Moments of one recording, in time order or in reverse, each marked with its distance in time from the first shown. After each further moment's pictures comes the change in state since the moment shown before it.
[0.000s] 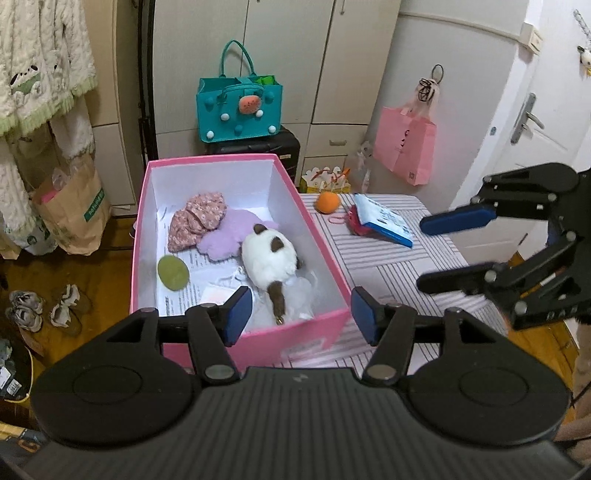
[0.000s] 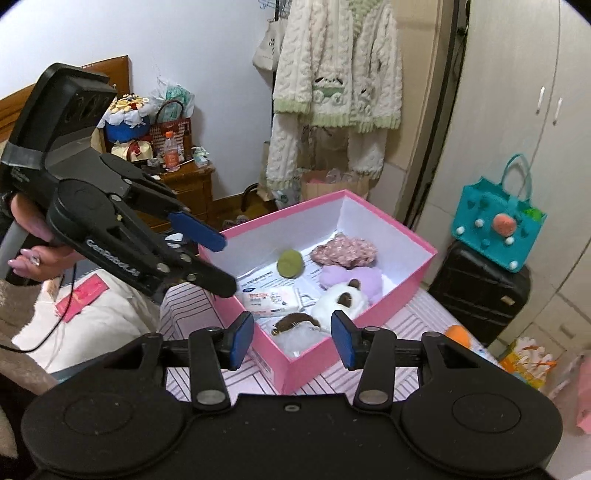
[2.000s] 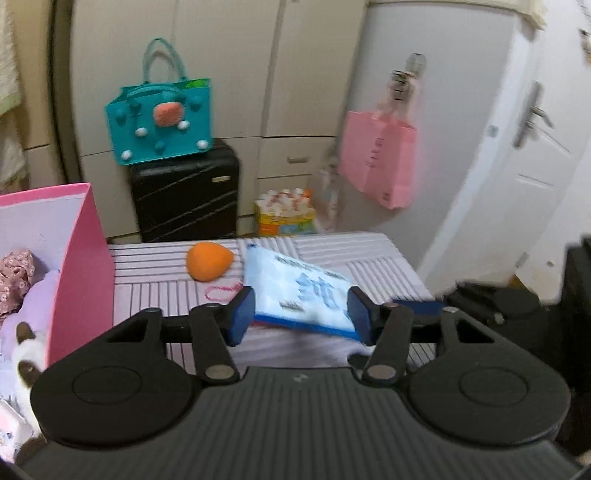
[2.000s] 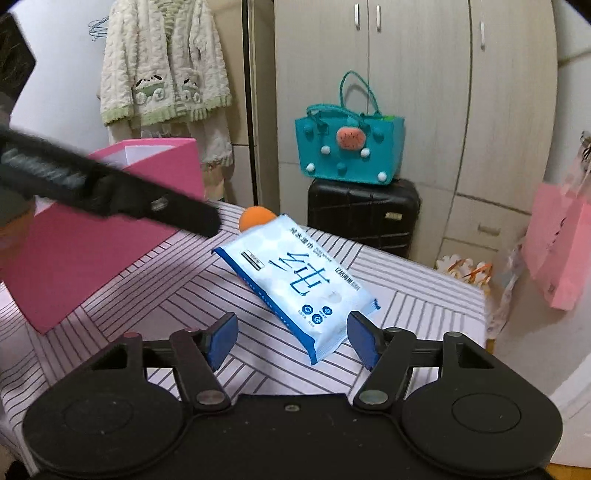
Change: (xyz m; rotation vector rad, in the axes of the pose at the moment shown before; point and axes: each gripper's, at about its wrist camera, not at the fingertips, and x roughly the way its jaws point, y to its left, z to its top) left arm 0.235 -0.137 0.061 0.007 -0.080 -0.023; right arm 0.073 -0.191 -0.190 0.350 -0.083 -0.261
